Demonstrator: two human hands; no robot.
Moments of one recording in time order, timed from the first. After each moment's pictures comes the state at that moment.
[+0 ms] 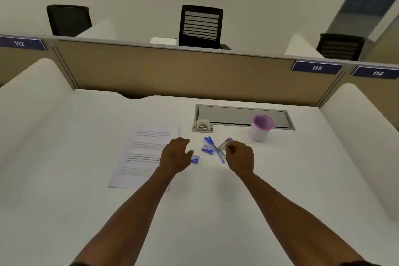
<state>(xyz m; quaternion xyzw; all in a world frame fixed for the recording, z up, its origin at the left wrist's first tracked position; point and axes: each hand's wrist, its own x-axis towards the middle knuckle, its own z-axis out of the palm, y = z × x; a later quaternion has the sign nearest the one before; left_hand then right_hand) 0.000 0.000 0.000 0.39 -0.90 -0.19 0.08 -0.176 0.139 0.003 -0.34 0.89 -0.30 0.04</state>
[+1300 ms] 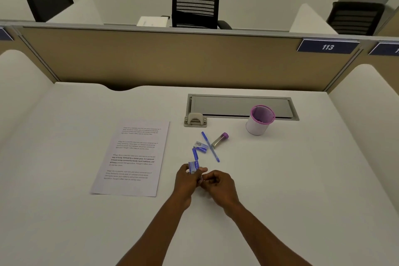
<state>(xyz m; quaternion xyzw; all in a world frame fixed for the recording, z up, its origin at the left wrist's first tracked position) -0.045 0.079 -0.054 0.53 -0.43 -0.71 0.19 -0.131 0.173 -0.051 -0.24 0.76 -0.47 0.39</state>
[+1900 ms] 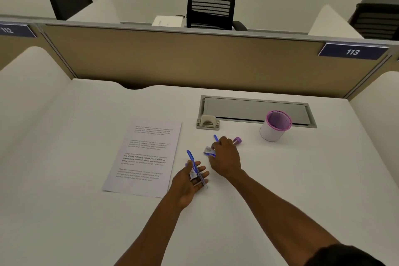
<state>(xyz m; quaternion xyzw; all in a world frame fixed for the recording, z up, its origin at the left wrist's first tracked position) -0.020 0.047 -0.042 0.48 -0.24 -0.82 0.18 -0.184 0.066 -0.055 -0.52 0.85 -0.07 0.09</state>
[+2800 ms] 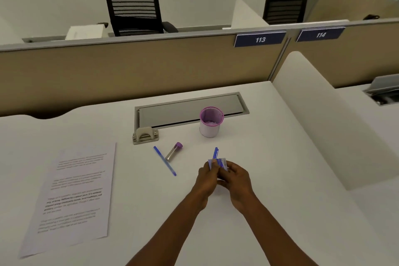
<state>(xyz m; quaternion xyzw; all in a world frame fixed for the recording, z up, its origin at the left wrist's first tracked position) -0.204 0.162 -0.031 0.40 -0.61 -0.68 -0.02 -0.257 0.255 -0.035 -0.03 0.64 -0.68 0.36</state>
